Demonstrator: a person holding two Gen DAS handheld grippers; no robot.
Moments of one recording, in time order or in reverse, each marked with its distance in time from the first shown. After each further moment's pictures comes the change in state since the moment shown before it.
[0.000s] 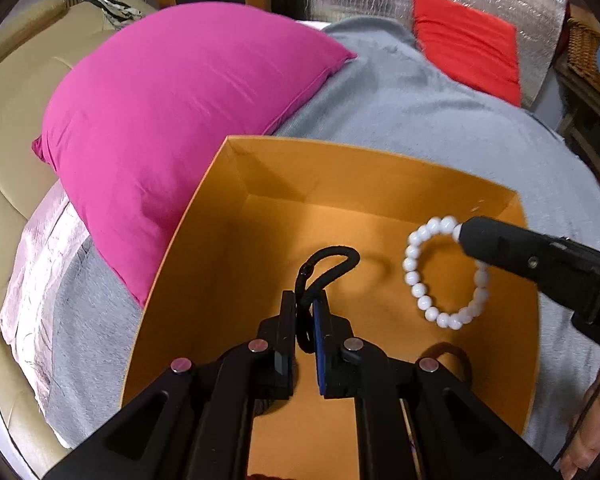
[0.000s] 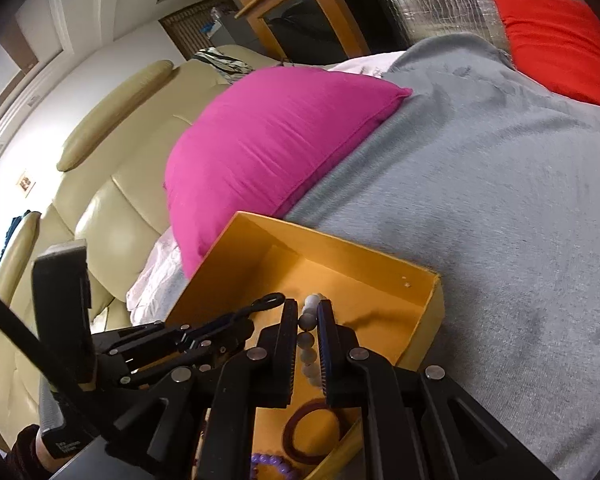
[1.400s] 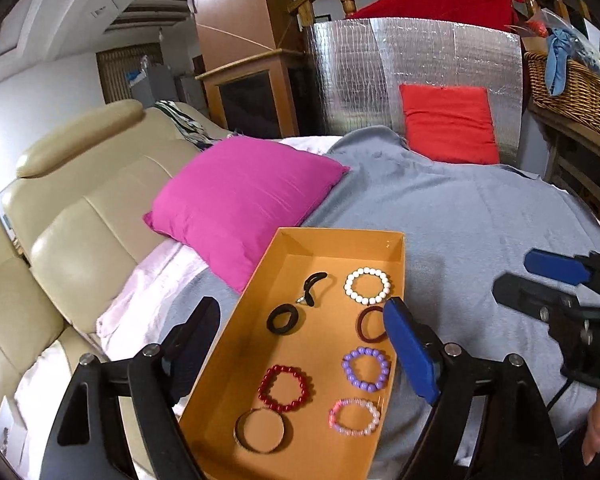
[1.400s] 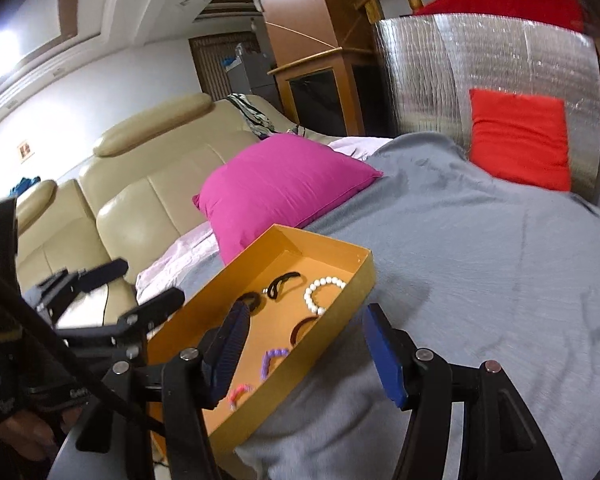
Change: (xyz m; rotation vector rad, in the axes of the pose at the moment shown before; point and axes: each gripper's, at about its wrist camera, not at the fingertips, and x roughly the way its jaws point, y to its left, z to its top) left arm -0.217 -0.053 -0.099 0.037 -0.379 0.186; right arm -0.194 0.060 -0.093 -0.200 -0.217 -0.147
